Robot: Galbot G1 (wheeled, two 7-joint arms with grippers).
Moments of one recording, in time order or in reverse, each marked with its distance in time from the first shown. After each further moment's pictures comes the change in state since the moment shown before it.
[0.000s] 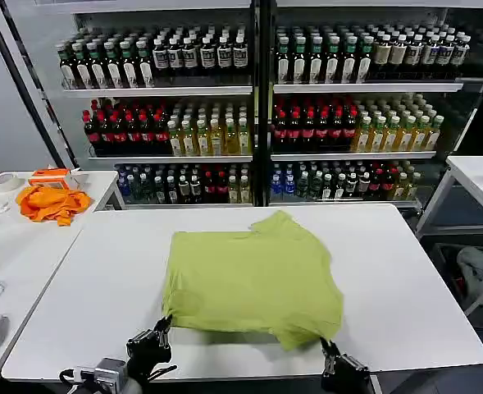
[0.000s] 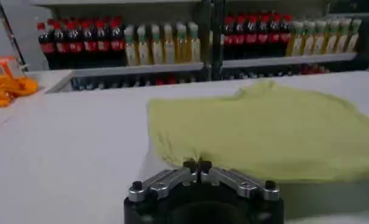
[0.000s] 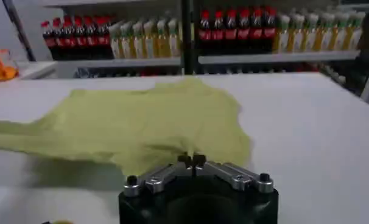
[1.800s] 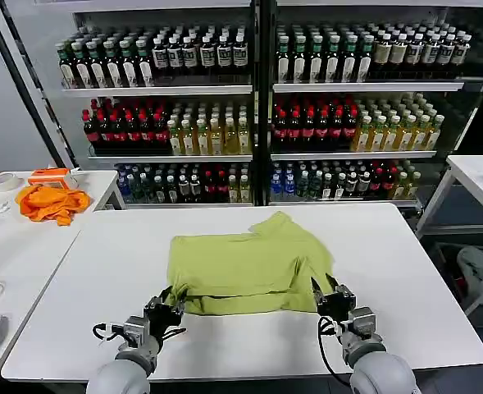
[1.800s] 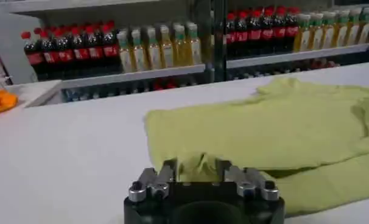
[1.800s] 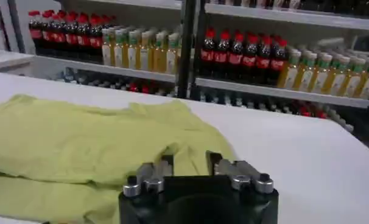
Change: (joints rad) left arm -0.285 0.016 0.088 0.331 -0.013 -0.049 -0.015; right arm 0.430 -0.072 -0.047 -0.368 0.047 -0.075 -0.010
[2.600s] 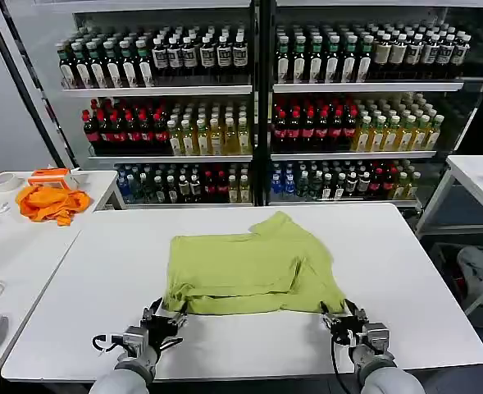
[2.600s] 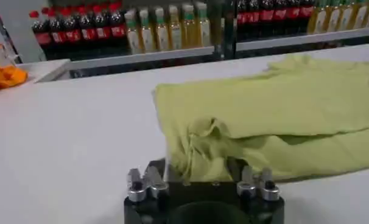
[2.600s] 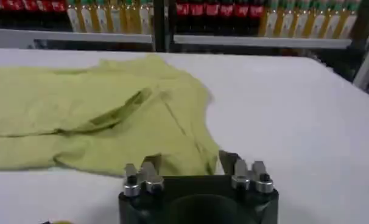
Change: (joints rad) left arm 0.010 -0.002 0.005 0.055 0.001 -0.013 -0.005; right arm -0.002 0.010 0.012 -0.095 0.125 -0.025 0.016
